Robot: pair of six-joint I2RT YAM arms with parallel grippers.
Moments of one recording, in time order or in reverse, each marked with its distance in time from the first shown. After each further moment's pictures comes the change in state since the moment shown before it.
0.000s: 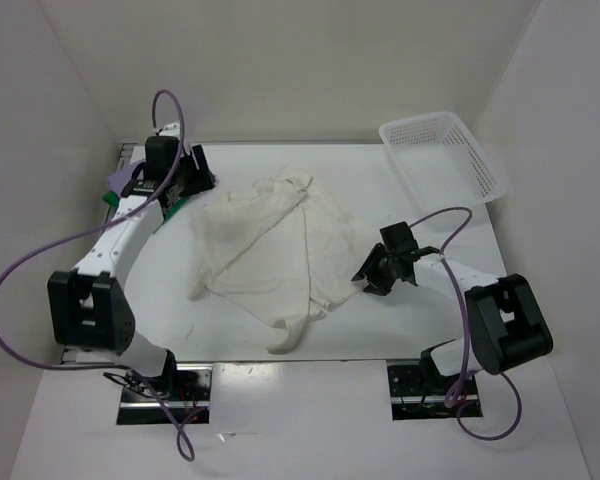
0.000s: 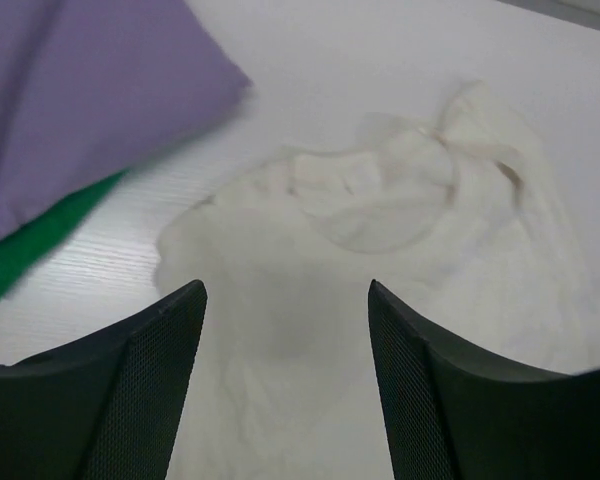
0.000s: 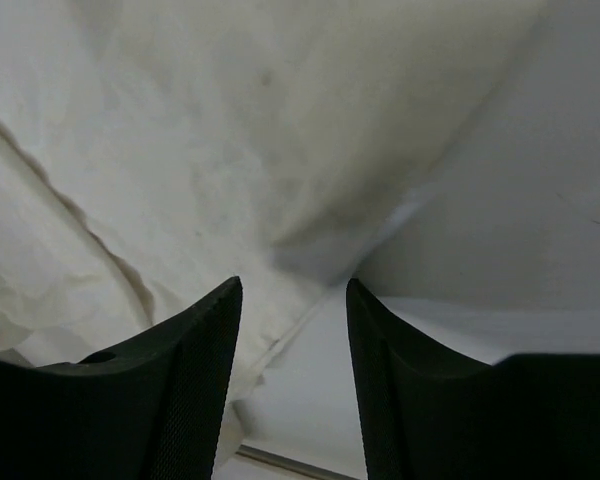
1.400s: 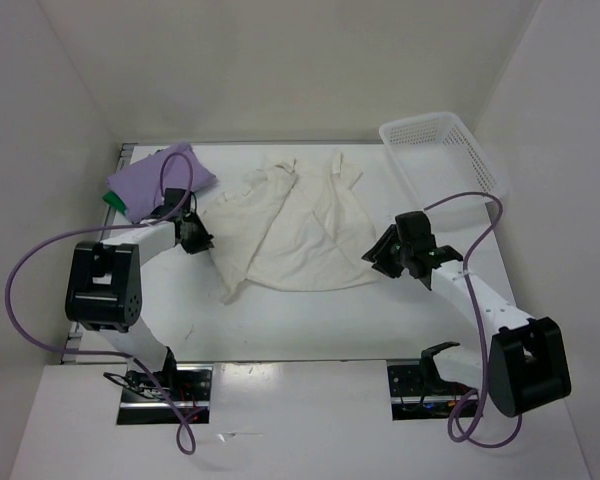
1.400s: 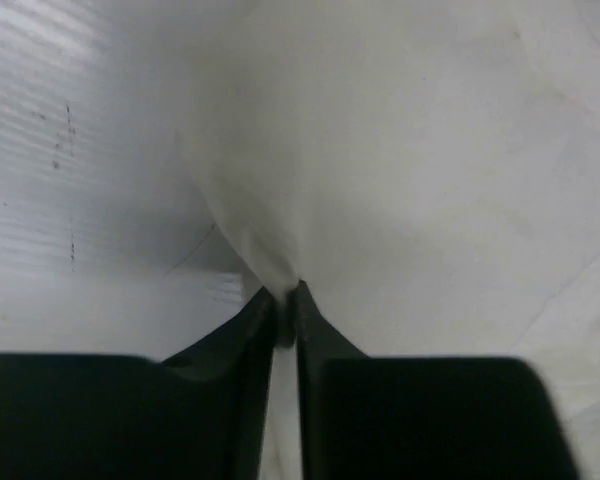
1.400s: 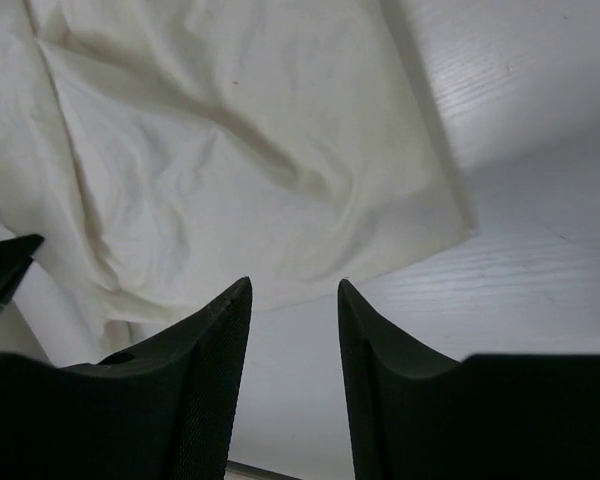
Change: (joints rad) left arm 0.010 0.065 -0.416 0.093 0.080 -0.286; right arm -0.028 -0.202 0.084 -0.040 0.077 -0.021
